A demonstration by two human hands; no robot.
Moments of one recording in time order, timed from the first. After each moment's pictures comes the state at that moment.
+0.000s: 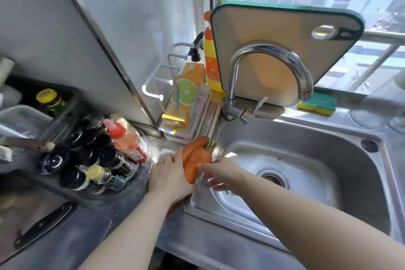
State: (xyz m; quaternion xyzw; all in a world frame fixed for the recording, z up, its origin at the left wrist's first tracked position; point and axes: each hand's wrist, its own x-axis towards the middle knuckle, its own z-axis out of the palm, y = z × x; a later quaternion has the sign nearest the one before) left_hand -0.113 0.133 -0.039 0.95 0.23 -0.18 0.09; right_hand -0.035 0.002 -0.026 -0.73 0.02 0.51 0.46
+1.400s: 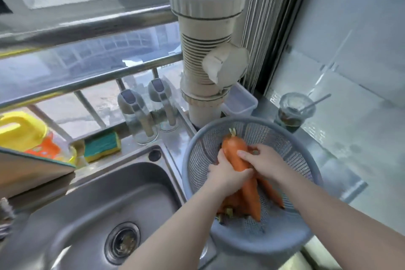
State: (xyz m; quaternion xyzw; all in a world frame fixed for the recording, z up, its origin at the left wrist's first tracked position) left_hand 0.006 -0.396 0.020 0.85 -0.07 -0.37 0.35; right_hand -0.024 -0.518 0.028 -0.83 0.33 0.06 0.45
